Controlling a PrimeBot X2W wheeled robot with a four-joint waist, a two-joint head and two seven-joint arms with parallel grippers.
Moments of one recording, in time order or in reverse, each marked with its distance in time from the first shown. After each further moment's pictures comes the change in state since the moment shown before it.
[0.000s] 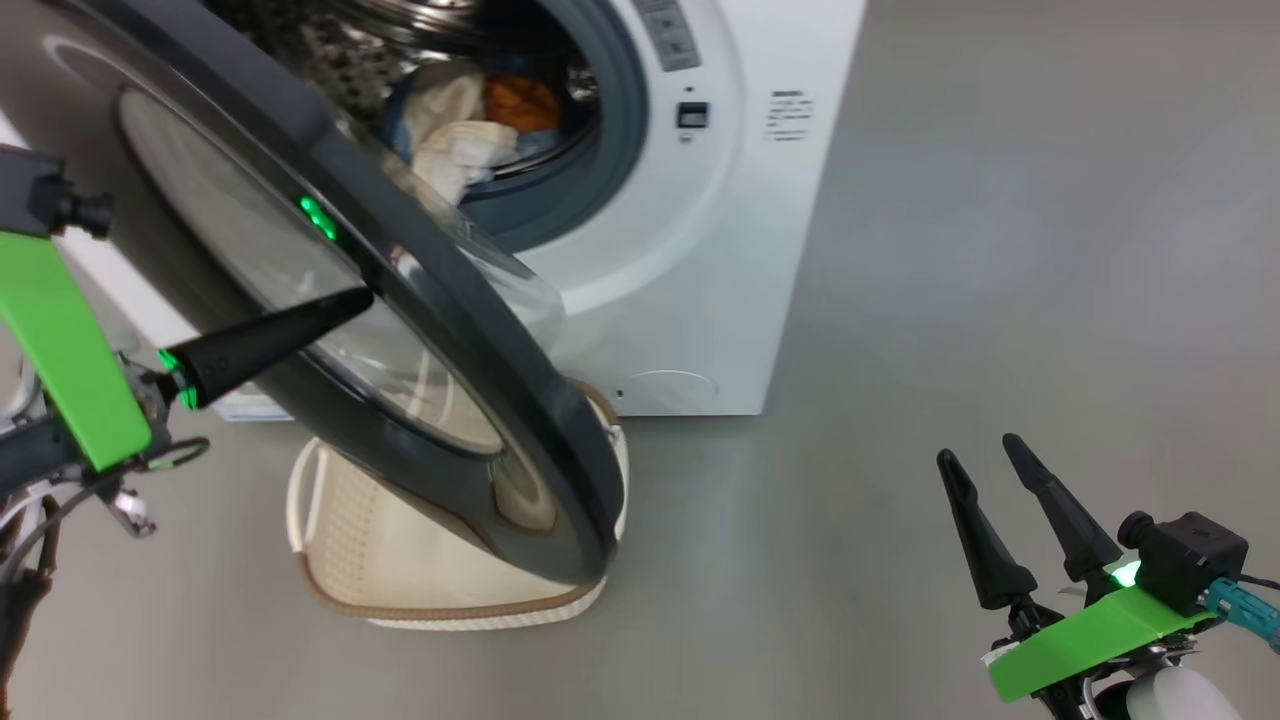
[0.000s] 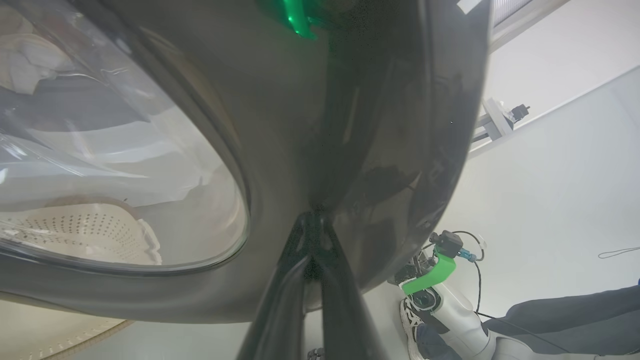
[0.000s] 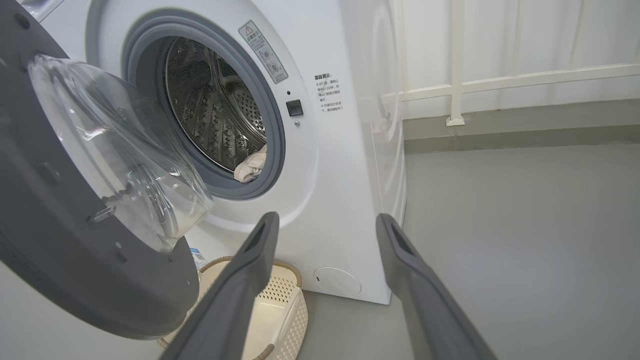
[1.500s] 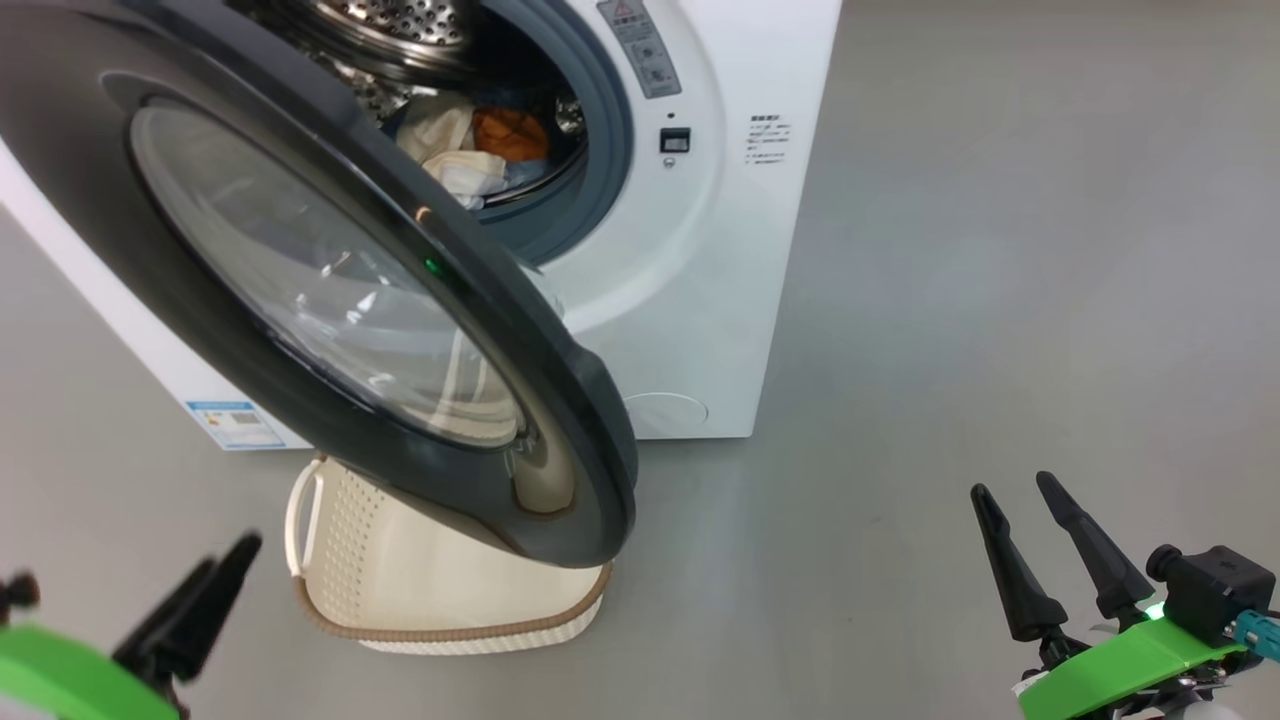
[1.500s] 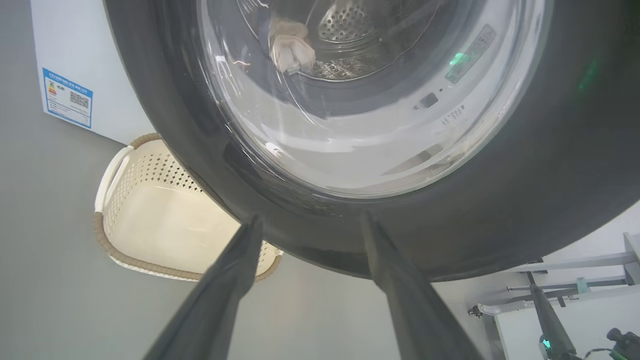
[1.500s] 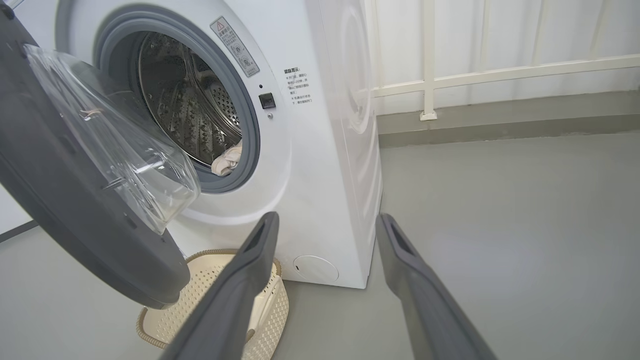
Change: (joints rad) left arm 0.552 0.103 -0.054 0.051 0.126 0.000 -0.755; right arm 0.059 -0.013 -0.041 0.016 0.000 0.000 0.000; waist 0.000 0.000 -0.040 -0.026
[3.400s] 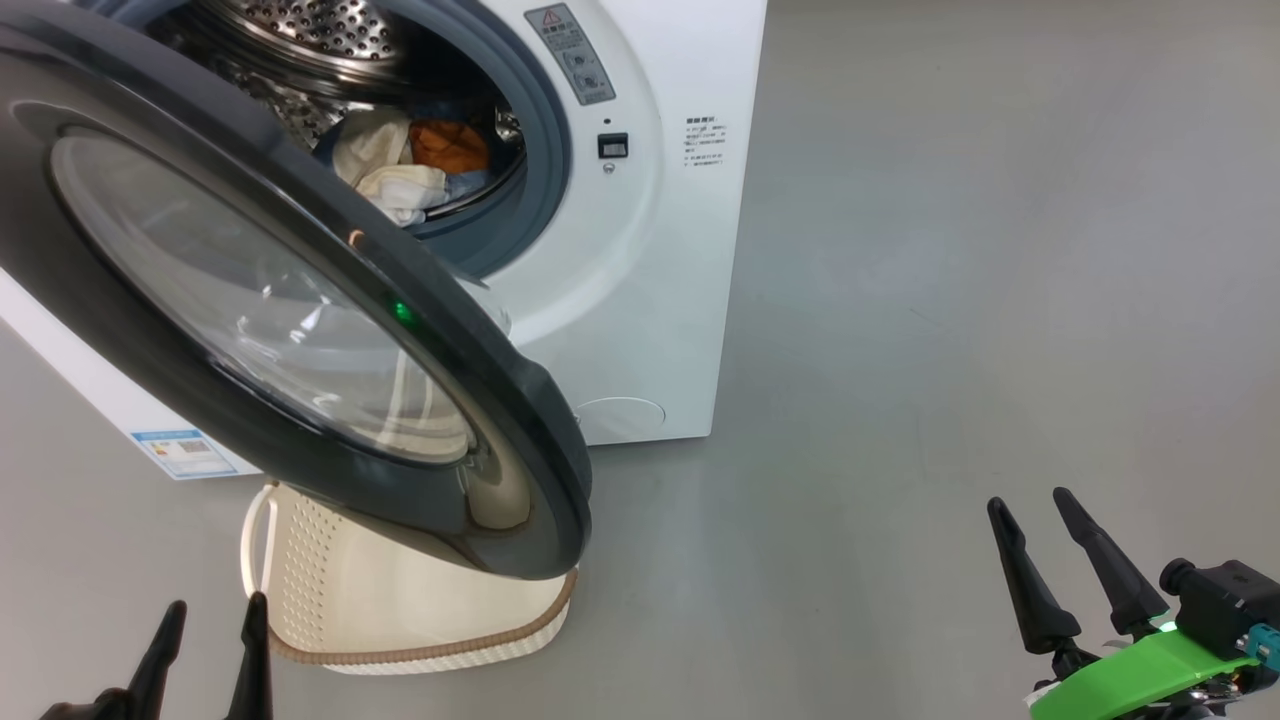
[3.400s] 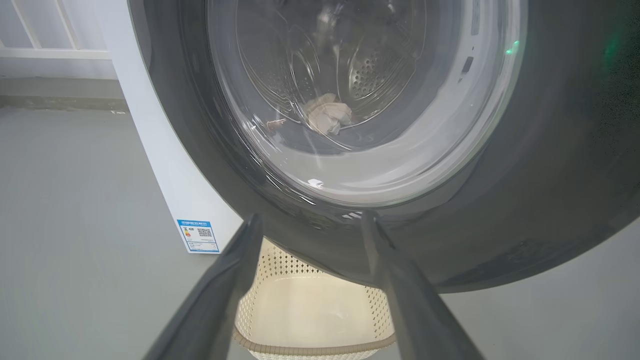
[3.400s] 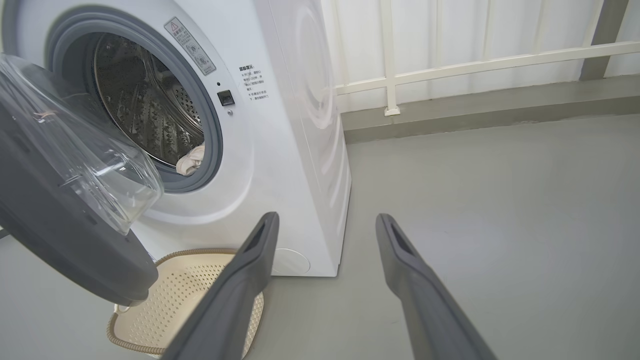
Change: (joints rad) left arm 0.131 -0.401 0.245 0.137 1.027 -0.005 -0.415; right arm 0.023 0.002 -0.031 0.016 -0.003 0.000 0.000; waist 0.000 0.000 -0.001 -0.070
